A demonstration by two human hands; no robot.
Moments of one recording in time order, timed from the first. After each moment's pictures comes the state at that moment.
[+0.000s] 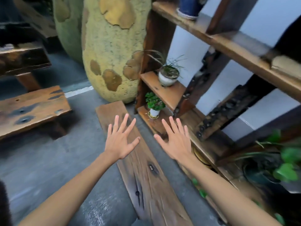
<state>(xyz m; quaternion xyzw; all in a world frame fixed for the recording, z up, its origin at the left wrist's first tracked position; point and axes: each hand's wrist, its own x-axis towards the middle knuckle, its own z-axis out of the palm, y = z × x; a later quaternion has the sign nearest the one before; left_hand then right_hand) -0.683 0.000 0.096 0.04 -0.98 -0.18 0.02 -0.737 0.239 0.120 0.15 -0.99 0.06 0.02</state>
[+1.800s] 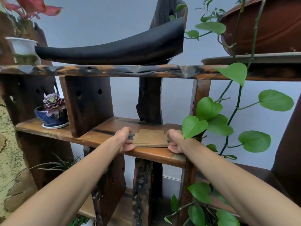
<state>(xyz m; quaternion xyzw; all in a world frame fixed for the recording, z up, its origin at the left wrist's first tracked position) -1.006 0.406 0.415 0.09 -0.72 -0.66 -0.21 -0.915 0.597 0.420 -0.36 -0.67 0.65 0.06</state>
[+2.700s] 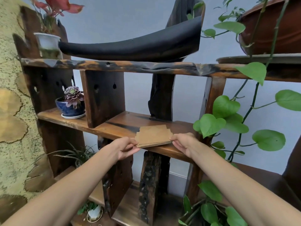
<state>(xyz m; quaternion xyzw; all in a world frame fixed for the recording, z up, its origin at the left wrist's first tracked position) -0.976 0.351 0.381 0.08 -0.60 -0.75 -0.26 -0.907 0.577 0.396 -0.30 -0.60 0.73 0.13</state>
